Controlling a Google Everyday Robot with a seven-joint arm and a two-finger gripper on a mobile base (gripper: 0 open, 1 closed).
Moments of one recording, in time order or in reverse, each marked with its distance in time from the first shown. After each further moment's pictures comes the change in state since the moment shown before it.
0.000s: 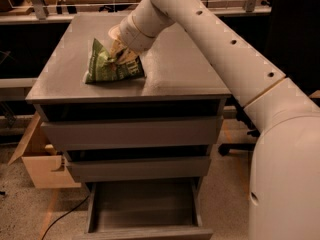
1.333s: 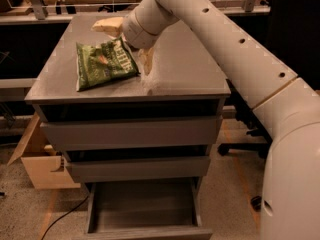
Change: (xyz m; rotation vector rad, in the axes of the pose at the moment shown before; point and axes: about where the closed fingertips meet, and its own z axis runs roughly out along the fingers) arm 0.001 -0.001 -0.015 0.010 0.043 -0.006
